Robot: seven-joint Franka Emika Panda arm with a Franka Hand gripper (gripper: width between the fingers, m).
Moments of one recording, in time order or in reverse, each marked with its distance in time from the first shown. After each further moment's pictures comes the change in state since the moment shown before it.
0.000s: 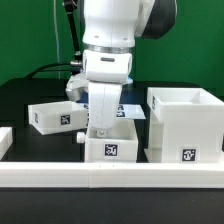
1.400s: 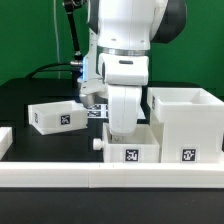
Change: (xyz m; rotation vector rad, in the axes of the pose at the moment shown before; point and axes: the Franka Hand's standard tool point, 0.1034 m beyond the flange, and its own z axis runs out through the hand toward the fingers) arm 0.030 0.021 0.002 -0.044 0.011 -0.053
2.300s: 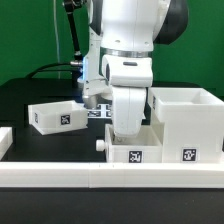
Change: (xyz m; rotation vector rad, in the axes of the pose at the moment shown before) arm 0.002 -0.001 0.001 0.002 -0.006 -0.019
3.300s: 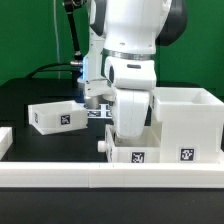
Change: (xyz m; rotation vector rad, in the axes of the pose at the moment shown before) arm 0.000 -0.005 0.003 0.014 -0.023 -0.032
